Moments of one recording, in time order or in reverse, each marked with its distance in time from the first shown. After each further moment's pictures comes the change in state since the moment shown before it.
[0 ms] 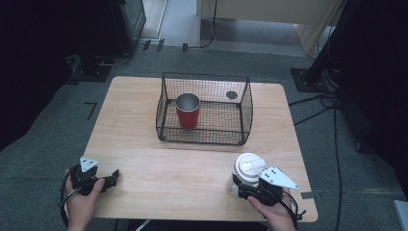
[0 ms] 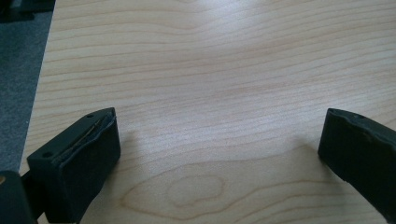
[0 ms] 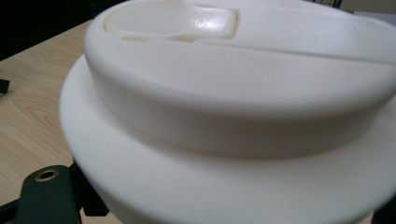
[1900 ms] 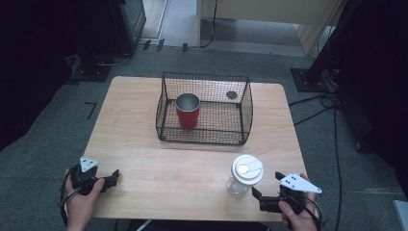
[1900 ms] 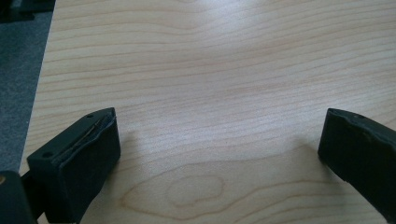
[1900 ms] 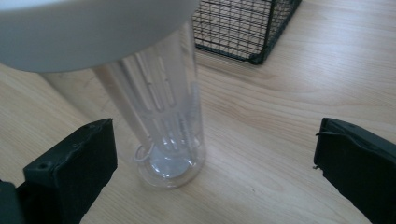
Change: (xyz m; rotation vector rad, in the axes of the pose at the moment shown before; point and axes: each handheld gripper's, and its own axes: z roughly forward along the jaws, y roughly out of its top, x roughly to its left) left arm 0.000 0.000 0.000 0.000 0.000 0.000; right arm -0.043 -0.020 -0.034 0.141 0.032 0.004
